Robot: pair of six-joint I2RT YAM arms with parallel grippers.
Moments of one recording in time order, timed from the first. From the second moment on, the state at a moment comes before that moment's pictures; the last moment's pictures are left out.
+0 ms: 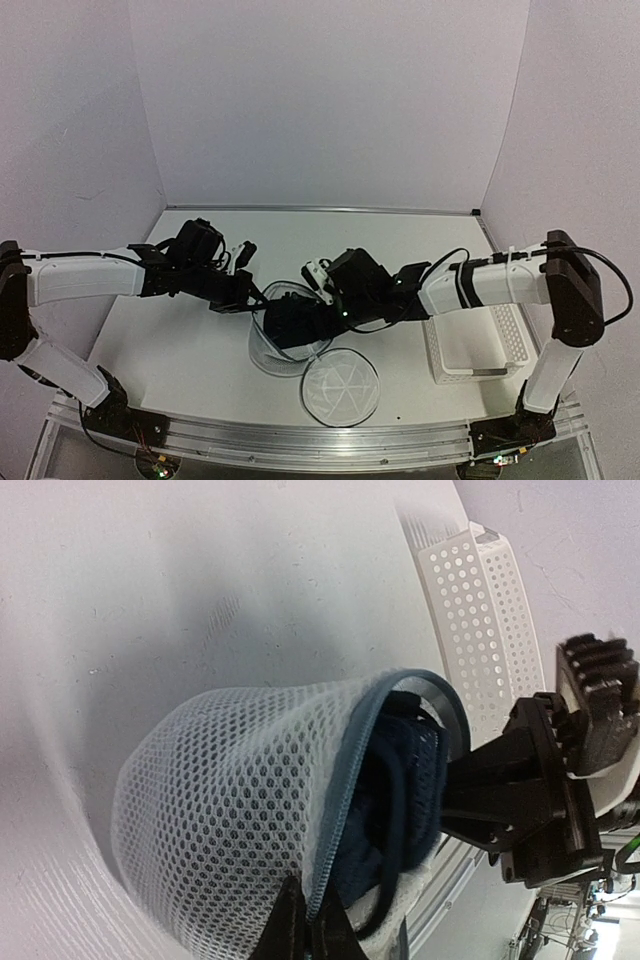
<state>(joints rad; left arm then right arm) -0.71 1.39 0.85 -0.23 0.44 -0.63 1.04 1.81 1.14 -0.15 -0.09 0.44</state>
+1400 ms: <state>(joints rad) -0.71 1.49 0.92 -0.23 0.46 -0.63 1.04 1.14 0.82 0.15 0.35 0.39</state>
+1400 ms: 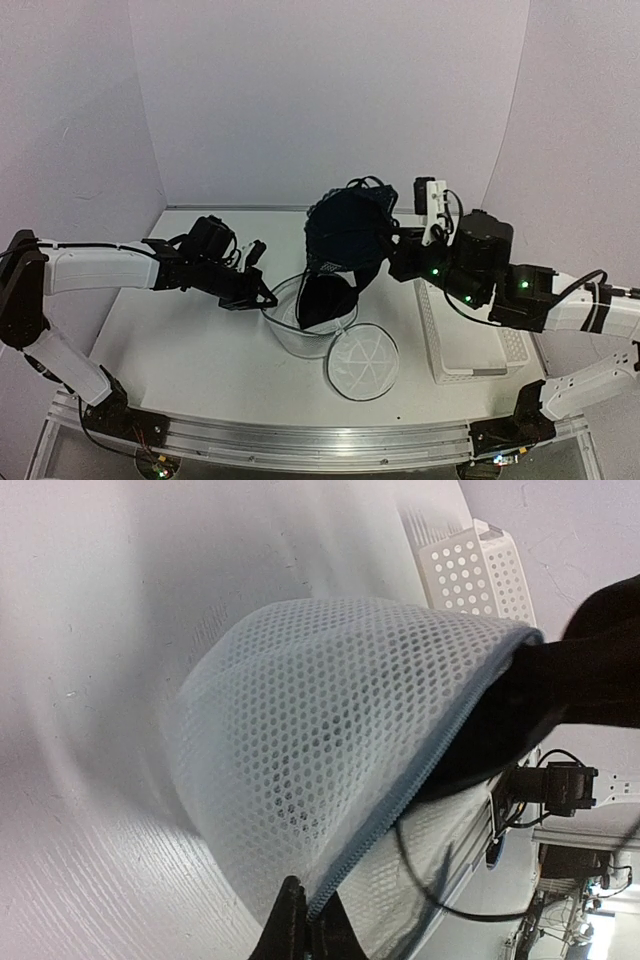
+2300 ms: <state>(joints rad) -0.72 1.52 0.94 -0.23 0.47 -0.62 1.04 1.28 0.84 0.07 0.19 0.39</state>
